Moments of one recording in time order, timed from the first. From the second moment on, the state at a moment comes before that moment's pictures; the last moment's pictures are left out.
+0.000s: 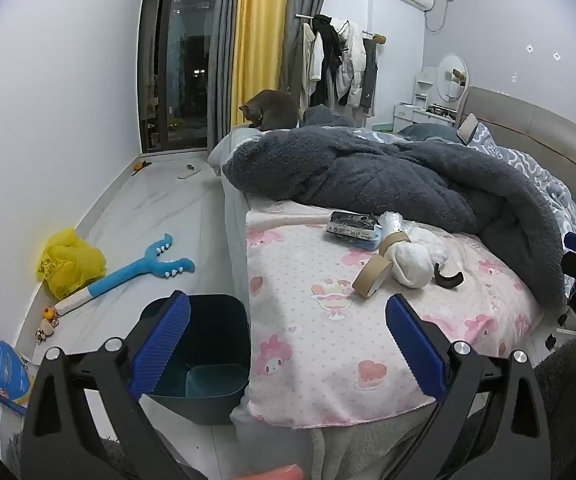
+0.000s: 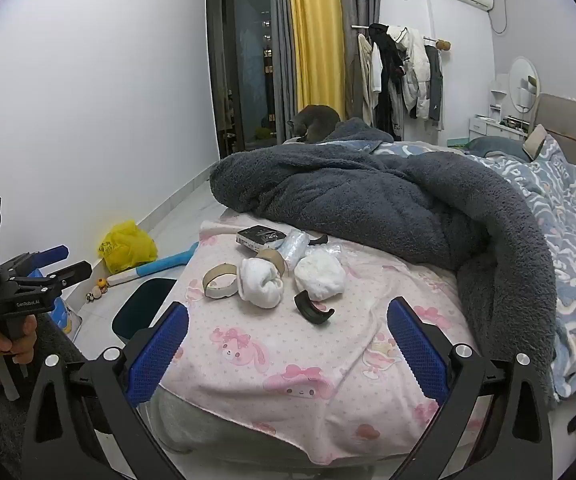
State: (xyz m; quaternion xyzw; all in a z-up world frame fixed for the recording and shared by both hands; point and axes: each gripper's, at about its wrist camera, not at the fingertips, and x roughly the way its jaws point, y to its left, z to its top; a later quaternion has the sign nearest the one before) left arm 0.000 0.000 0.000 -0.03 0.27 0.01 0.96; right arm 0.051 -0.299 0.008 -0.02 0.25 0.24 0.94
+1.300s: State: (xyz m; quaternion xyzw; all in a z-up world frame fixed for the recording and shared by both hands) left arm 0.000 0.000 0.000 -0.03 0.27 0.01 0.96; right arm 0.053 -0.298 0.005 -0.02 0.26 0.24 0.94
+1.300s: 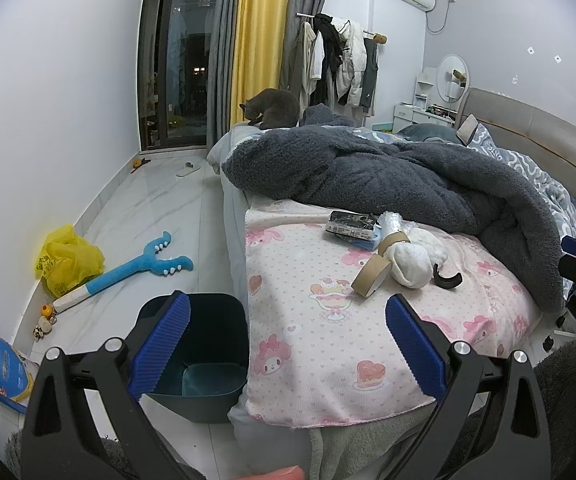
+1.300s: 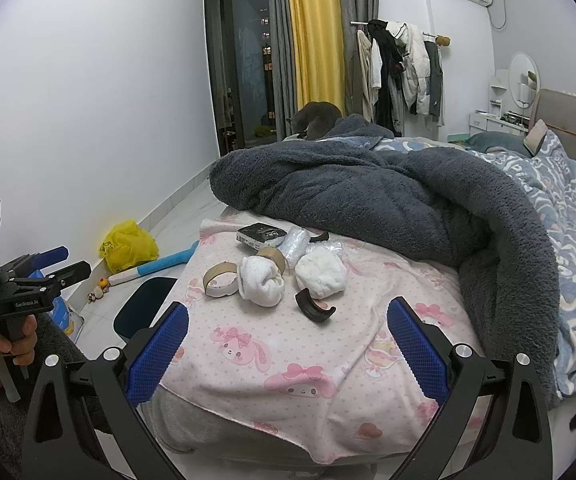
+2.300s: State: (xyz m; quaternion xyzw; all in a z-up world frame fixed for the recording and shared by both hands) left arm -0.002 0.002 -0.001 -0.03 0.27 0.01 0.96; right arm 0.053 -0.297 0.004 -0.03 0.26 0.24 0.94
